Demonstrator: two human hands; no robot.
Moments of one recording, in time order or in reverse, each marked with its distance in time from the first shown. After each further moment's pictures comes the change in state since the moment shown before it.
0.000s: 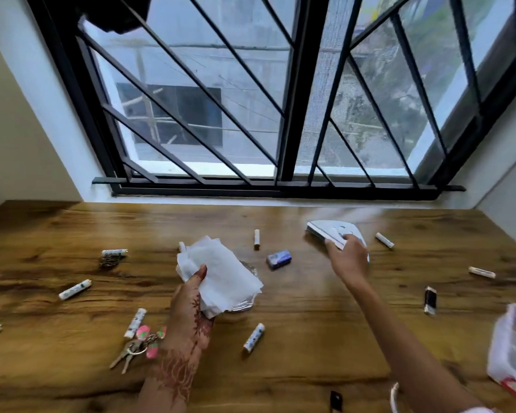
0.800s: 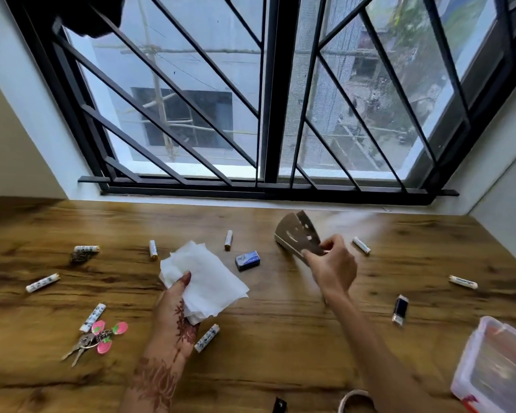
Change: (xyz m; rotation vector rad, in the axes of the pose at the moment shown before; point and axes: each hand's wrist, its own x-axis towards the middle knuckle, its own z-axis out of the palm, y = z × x) left_hand -0.034 -0.037 0.062 -0.070 0.123 0.056; right_hand 0.007 0.026 -0.032 0.066 0.077 -0.060
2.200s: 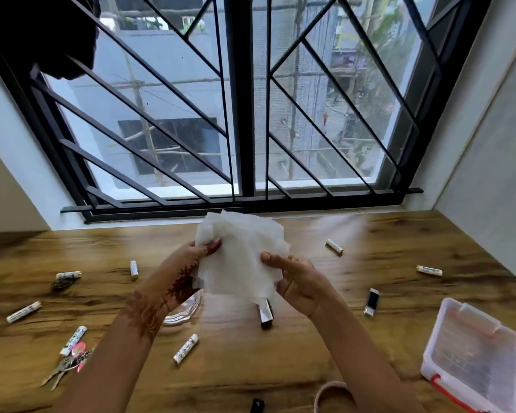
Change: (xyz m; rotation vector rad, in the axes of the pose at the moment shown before) left_hand -0.016 0.025 0.076 0.469 -0.544 0.000; right_hand -0.040 -0.023 -0.064 1.310 -0.969 0.363
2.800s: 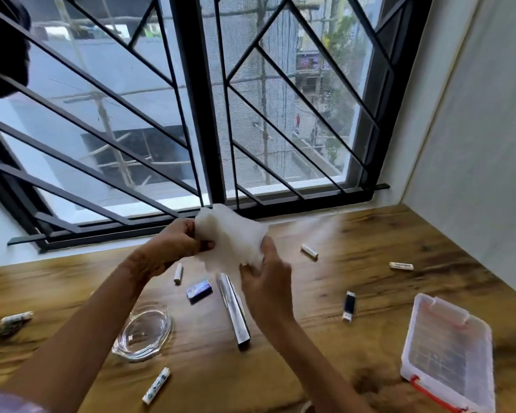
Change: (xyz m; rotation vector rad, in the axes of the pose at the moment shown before) left_hand 0.089 0.032 0.008 0.691 -0.154 0.105; right_hand -0.001 0.003 0.021 -1.007 0.619 -0.798
